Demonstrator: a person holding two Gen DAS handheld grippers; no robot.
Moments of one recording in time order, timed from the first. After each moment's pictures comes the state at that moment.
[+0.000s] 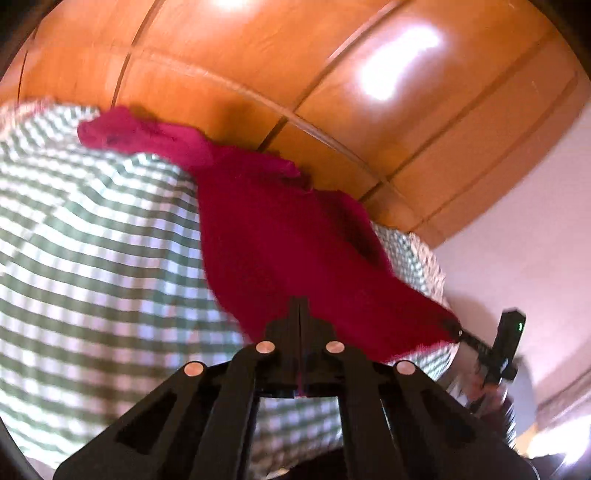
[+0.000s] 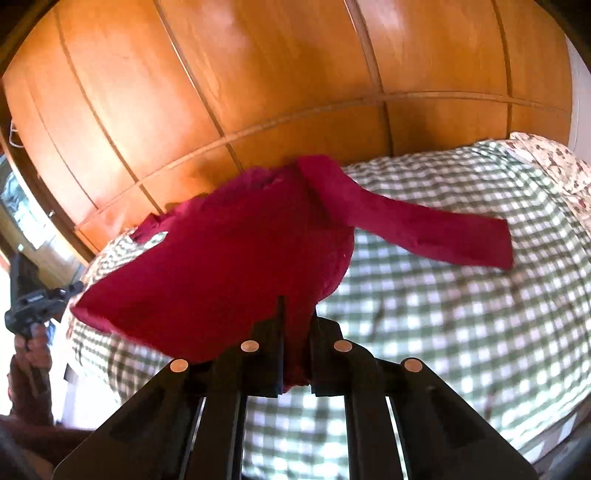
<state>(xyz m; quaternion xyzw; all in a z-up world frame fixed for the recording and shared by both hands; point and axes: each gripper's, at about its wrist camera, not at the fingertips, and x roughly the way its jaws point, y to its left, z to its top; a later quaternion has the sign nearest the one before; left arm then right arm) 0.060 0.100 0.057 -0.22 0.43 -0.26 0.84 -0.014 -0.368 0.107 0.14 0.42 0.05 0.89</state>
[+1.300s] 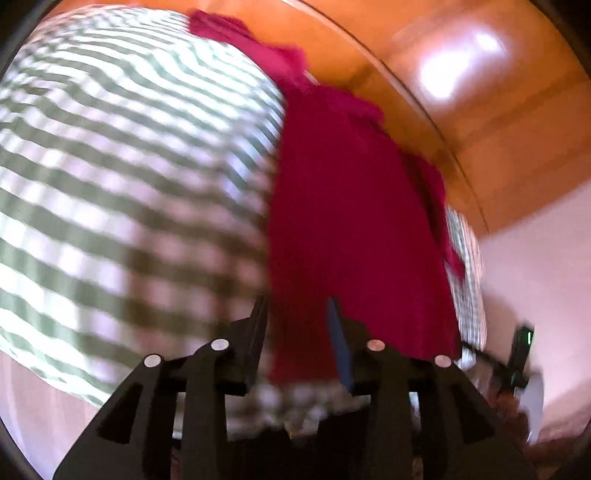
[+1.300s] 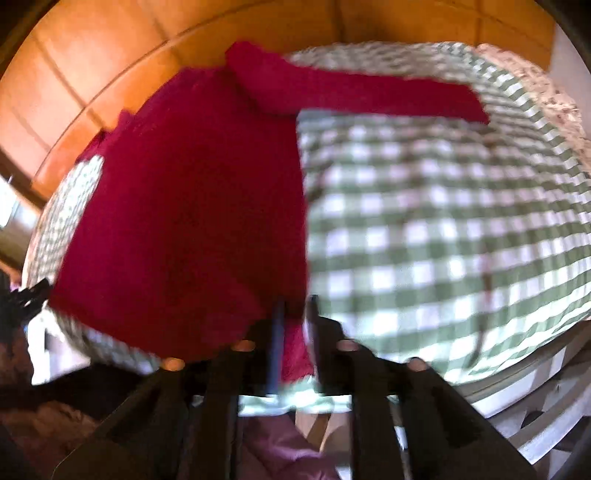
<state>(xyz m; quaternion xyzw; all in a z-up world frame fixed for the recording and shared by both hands) -0.009 0.142 -0.062 -0.28 0.49 -0.15 0.81 -0.066 -0.387 0.005 0.12 0.54 -0.02 0.83</state>
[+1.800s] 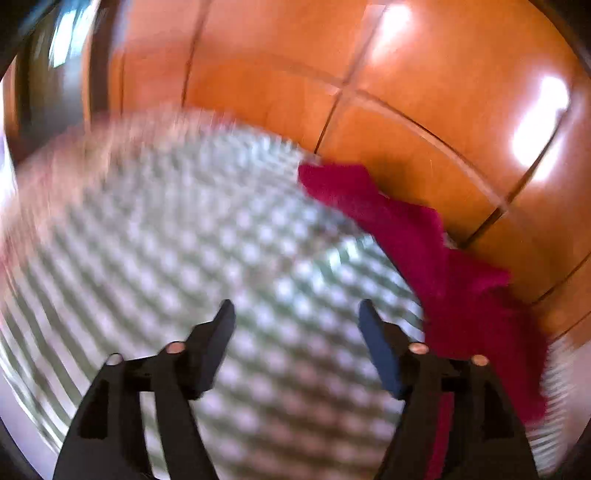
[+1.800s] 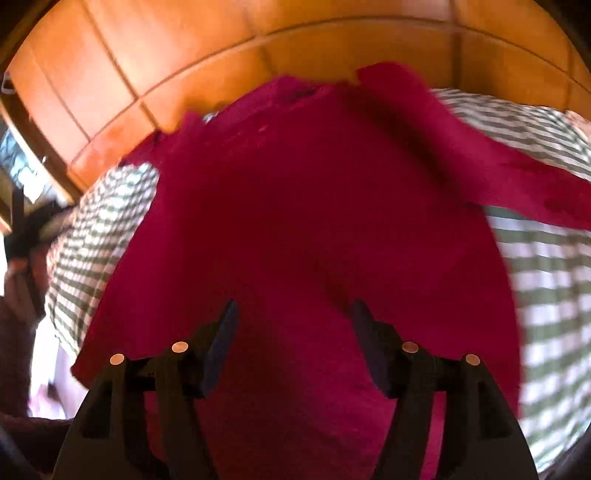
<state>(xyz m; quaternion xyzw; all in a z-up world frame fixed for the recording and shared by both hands) 0.150 0.218 -0.002 -0.15 0.39 0.11 0.90 0.037 -0.253 -0.009 0.09 0.51 0.09 0.85</state>
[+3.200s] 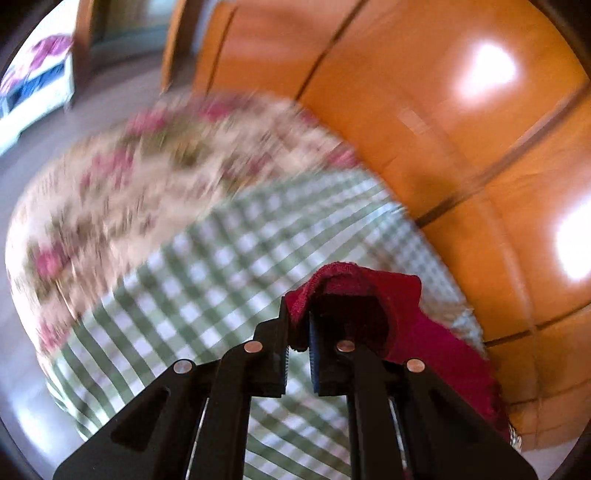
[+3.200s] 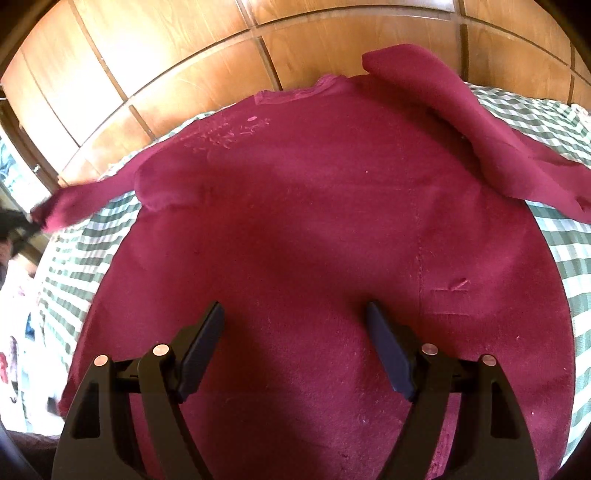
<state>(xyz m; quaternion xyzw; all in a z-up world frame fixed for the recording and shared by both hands) 0.159 0.411 -0.011 -0.36 0.43 0.21 0.80 0.057 -0.237 -0.029 0.11 0.50 0.07 0.86</state>
